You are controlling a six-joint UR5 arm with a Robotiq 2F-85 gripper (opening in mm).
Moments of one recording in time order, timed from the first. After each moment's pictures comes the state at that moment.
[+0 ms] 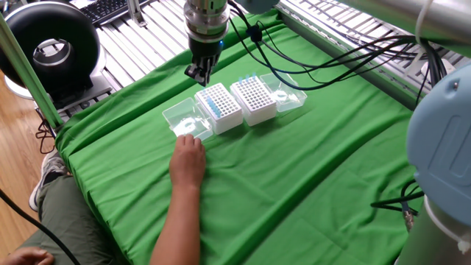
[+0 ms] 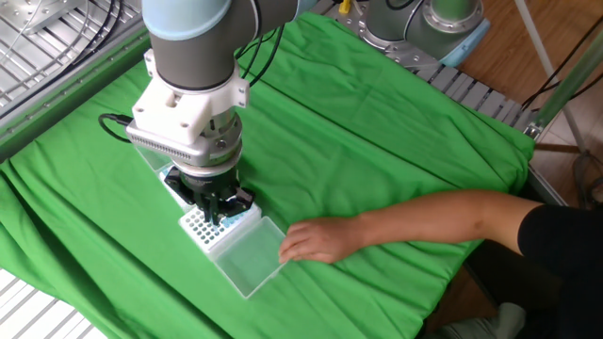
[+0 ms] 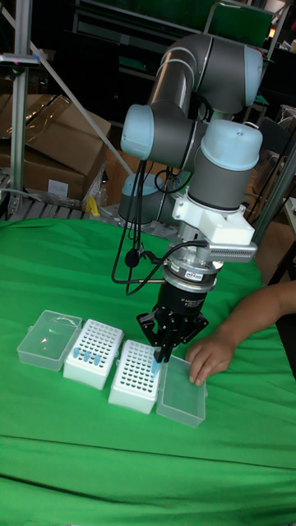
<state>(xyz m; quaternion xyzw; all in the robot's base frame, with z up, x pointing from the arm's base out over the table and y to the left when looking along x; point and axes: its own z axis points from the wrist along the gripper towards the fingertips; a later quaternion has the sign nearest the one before) 0.633 0.062 0.112 -0.16 0.98 0.00 0.07</state>
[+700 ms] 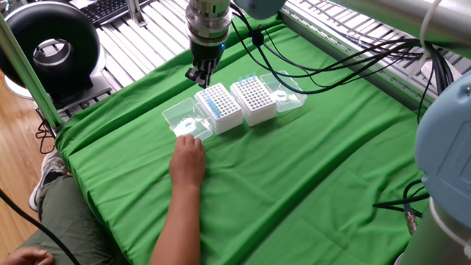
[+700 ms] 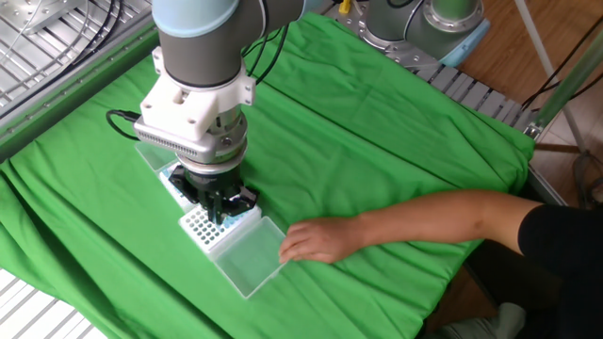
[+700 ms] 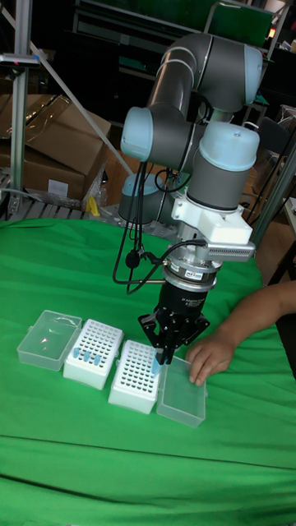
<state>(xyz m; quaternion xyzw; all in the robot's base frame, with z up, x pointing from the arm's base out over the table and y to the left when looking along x) 0.630 0.063 0.107 -0.16 0.98 0.00 0.08</state>
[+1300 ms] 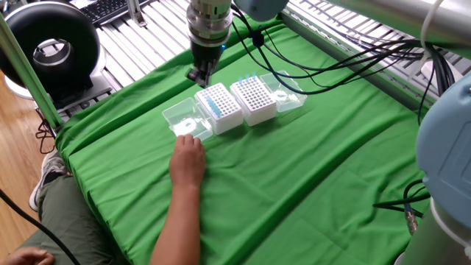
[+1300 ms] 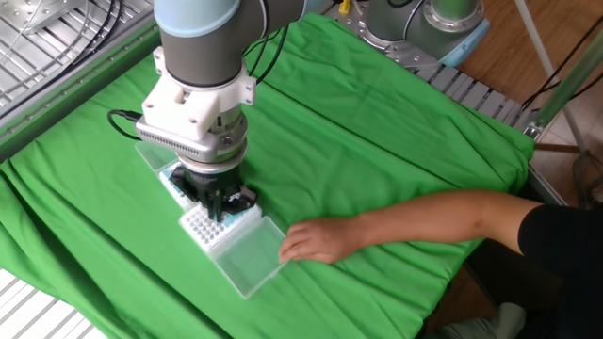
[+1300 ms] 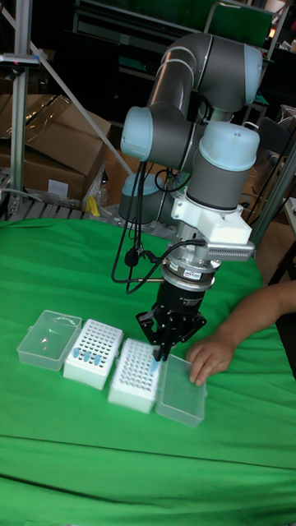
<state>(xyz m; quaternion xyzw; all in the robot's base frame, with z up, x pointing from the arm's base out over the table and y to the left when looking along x) 0.627 0.060 0.111 -0.16 0.98 -0.01 0.08</state>
